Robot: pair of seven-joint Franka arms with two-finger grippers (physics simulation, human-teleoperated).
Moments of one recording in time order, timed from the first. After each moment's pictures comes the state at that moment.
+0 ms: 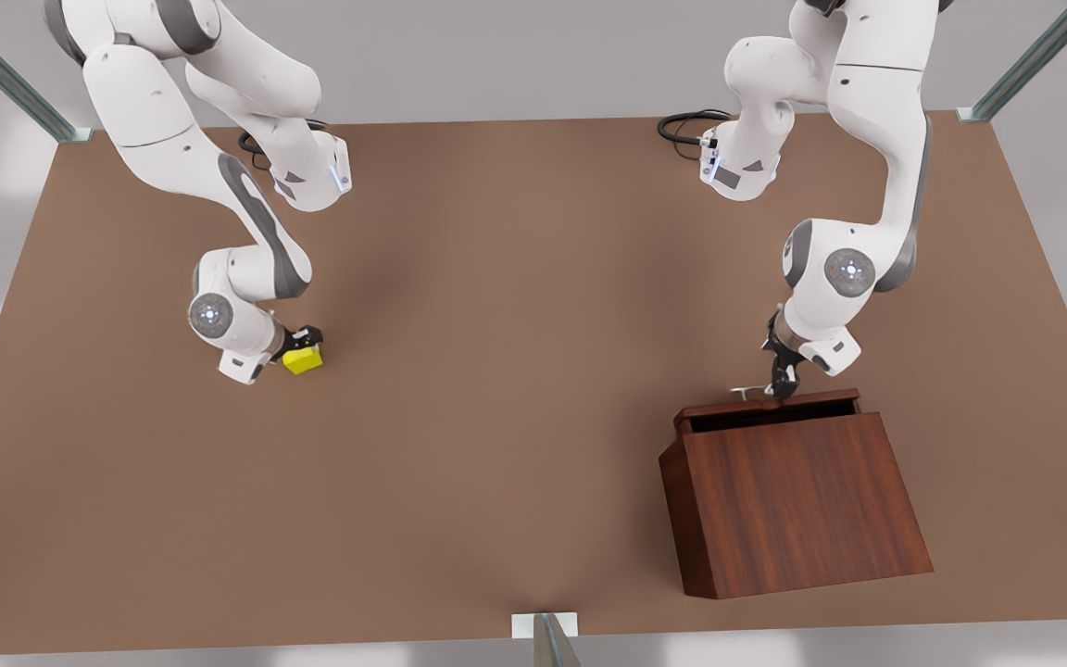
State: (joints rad) left arm -0.19 0.15 0.04 -2.23 0.04 2.48 -1.61; right arm -0.24 0.29 0.28 -2.41 -0.09 2.51 -0.21
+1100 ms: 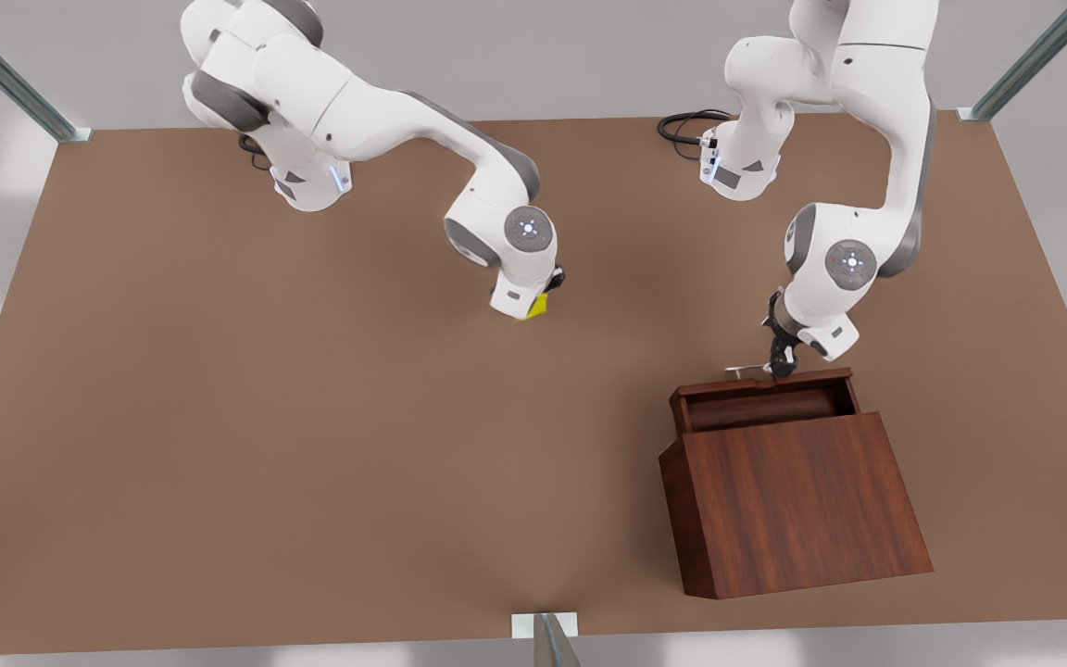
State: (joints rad) left arm -0.20 0.07 0.03 -2.27 0.03 2.32 -1.61; right arm 0.49 0.65 0.54 -1.54 -0.21 1.96 0.74
